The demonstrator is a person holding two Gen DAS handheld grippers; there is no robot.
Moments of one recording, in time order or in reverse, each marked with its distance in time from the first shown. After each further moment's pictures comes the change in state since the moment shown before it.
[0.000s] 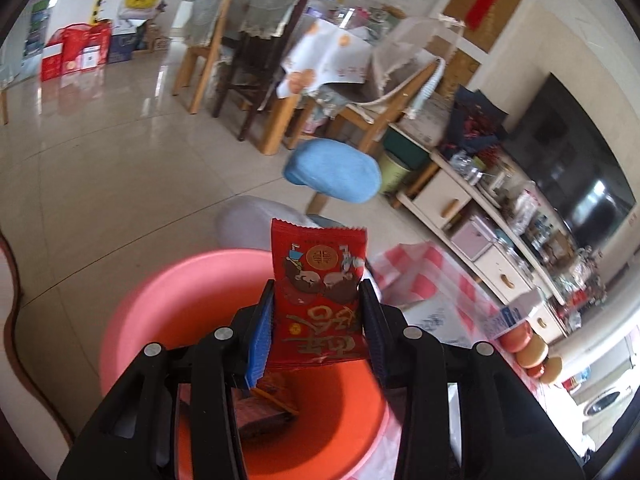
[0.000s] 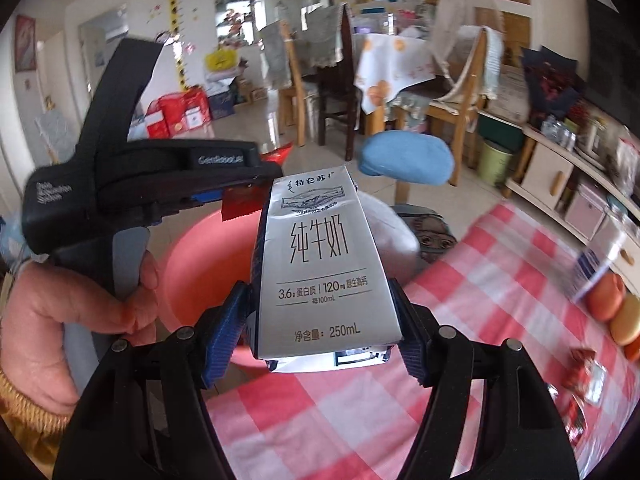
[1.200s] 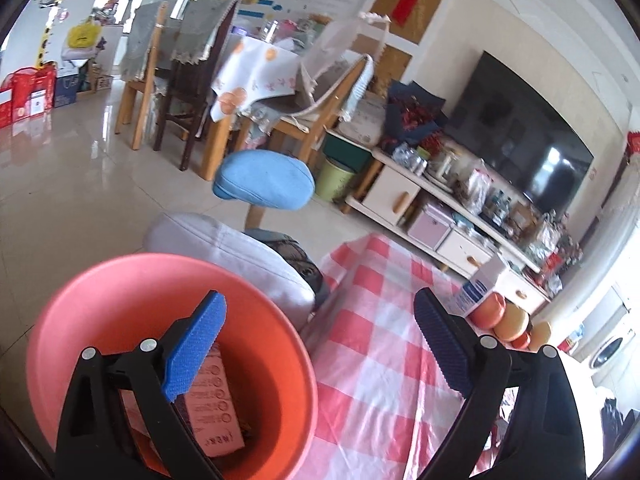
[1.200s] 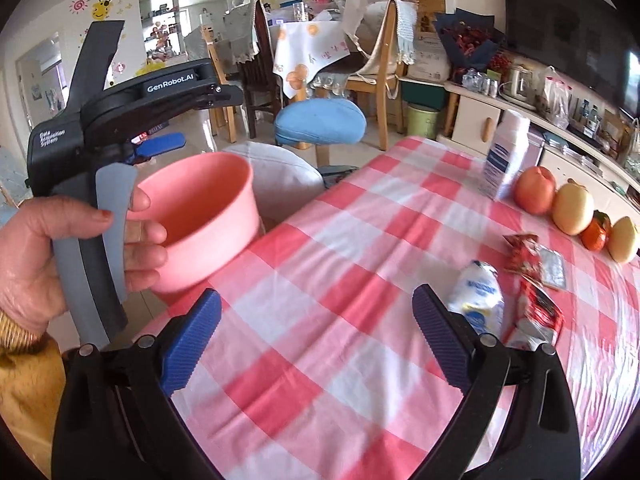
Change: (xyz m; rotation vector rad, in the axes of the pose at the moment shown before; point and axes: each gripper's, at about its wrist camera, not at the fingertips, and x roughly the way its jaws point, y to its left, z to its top) left arm 0.012 -0.067 -0.044 0.190 -0.064 -0.177; right arm -0.070 -0.060 -0.111 0.214 -0.002 -0.208
